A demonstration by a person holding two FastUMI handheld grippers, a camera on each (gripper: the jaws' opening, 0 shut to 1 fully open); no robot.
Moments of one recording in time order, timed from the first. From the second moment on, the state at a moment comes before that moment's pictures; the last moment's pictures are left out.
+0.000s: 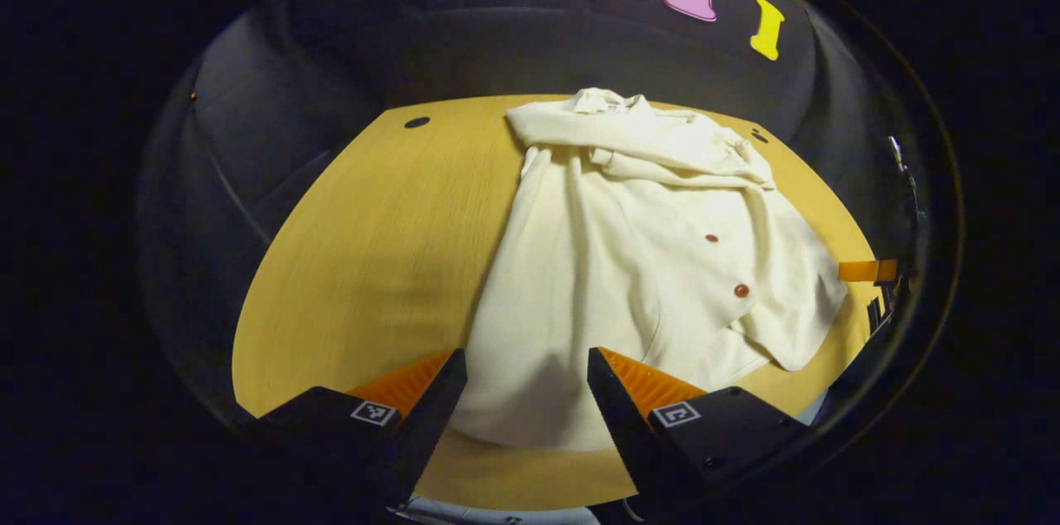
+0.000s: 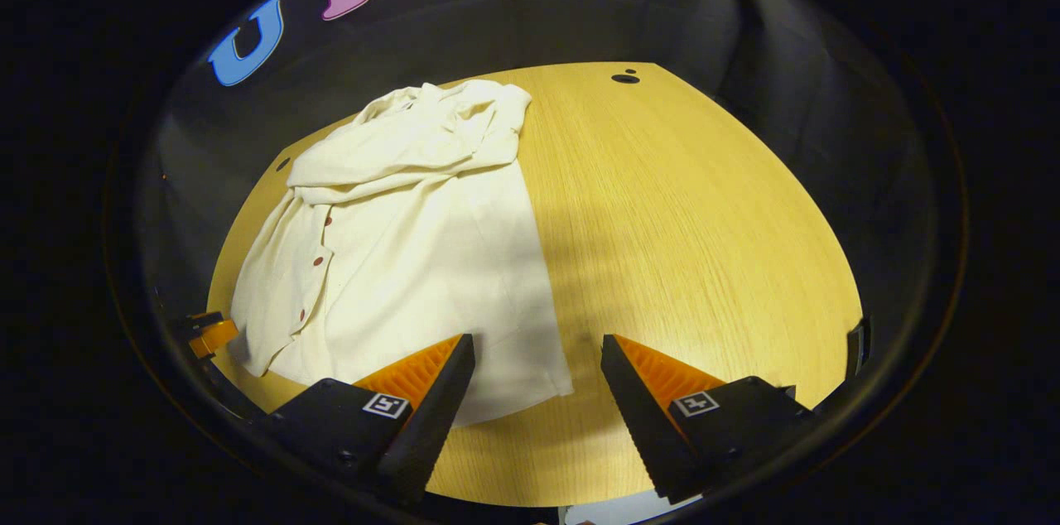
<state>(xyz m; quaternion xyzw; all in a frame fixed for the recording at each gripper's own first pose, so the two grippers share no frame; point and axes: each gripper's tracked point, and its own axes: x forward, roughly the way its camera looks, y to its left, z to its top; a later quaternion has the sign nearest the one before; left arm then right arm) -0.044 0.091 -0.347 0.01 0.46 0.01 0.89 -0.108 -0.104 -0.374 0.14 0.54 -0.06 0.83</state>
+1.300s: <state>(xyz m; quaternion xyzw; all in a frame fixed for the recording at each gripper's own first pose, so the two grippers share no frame) 0.063 0.008 -0.228 -0.04 0.41 -0.09 0.91 0.028 -0.066 -0.278 0.13 0.47 0.00 0.87</state>
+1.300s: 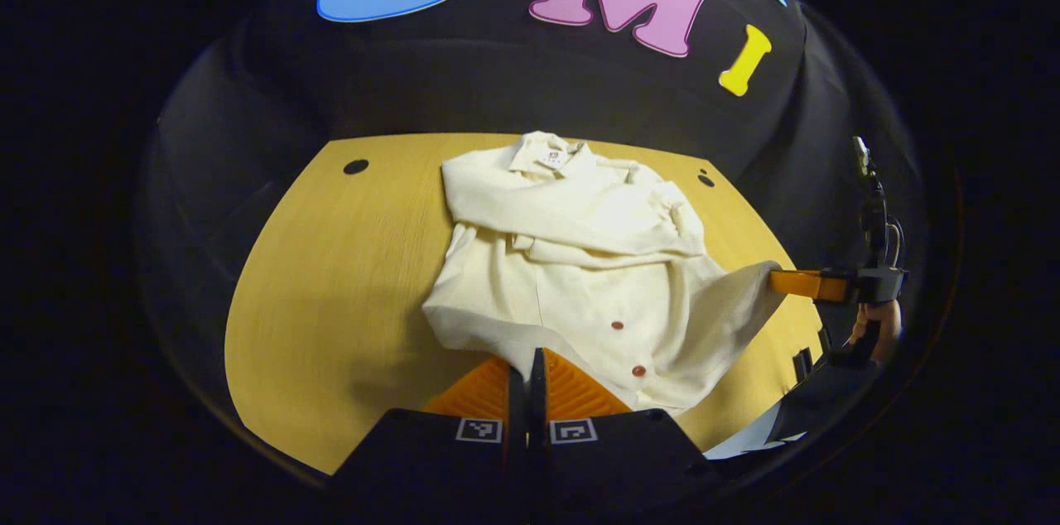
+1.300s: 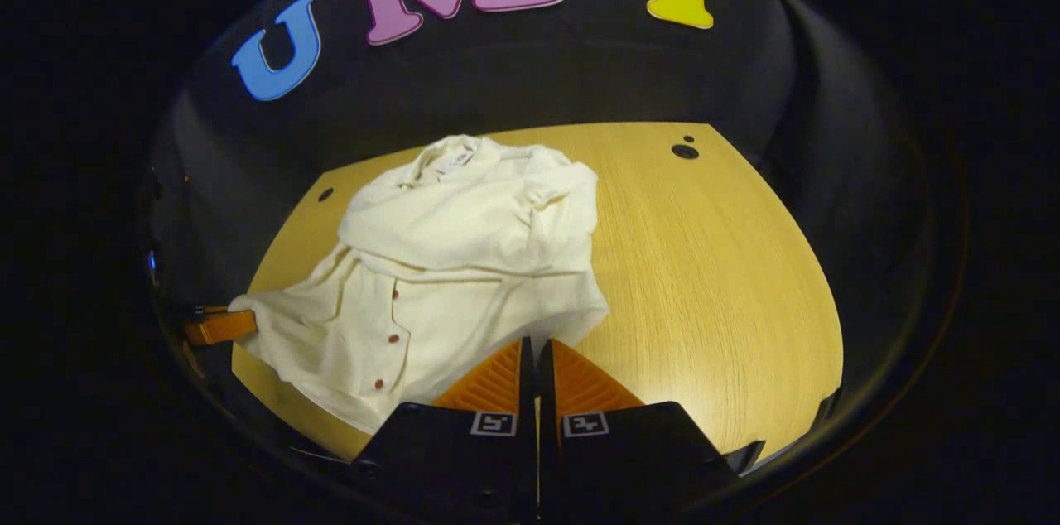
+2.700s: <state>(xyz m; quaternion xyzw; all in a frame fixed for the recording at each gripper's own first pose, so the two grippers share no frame) 0.367 0.059 -0.243 -0.04 0.21 -0.01 0.98 0.316 -0.117 -0.321 0.06 0.31 -0.09 0.94</state>
